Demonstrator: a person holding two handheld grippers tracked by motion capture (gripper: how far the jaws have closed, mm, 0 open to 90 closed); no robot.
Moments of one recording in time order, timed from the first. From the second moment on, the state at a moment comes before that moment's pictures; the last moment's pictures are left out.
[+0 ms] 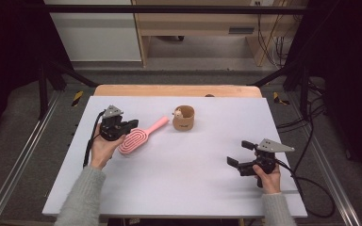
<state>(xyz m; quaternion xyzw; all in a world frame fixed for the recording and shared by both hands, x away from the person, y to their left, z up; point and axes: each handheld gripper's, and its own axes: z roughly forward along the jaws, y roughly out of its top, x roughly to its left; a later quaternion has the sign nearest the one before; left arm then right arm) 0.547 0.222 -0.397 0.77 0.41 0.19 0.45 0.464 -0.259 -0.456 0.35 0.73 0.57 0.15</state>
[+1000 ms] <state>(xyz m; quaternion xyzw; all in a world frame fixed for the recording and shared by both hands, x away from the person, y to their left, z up) 0.588 0.181 -0.421 0.79 0.43 0.18 0.40 0.464 -0.259 -0.457 0.35 0.73 0.56 0.15</state>
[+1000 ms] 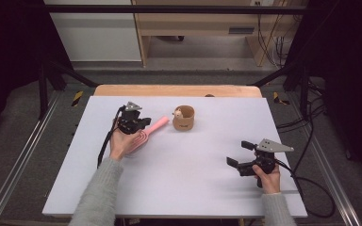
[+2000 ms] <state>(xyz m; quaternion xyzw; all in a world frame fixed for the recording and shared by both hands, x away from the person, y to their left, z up) 0.611 0.165 -0.448 0.80 0.45 0.17 0.35 0.464 -0.258 -0.457 0.35 0.73 0.56 0.14</state>
